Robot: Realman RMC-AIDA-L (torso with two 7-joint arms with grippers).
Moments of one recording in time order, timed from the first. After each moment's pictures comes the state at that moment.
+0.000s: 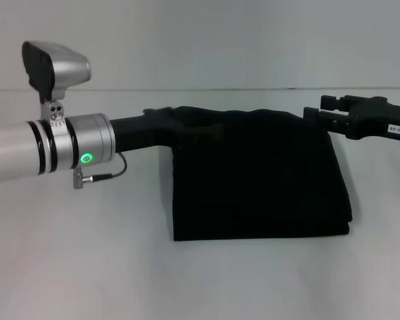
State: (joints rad) left arm -0.77 -2.14 0.64 0.53 1.98 1.18 -1.53; right arm 0.60 1.99 -0.83 -0.63 -1.78 -1.25 1.59
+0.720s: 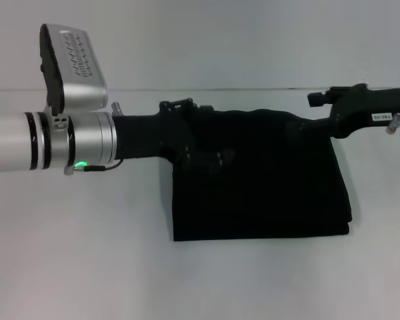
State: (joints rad) left arm -0.72 -2.16 0.79 0.72 1.99 1.31 -1.23; right arm 0.72 1.99 -0.84 -0.80 -2.10 -1.32 1.72
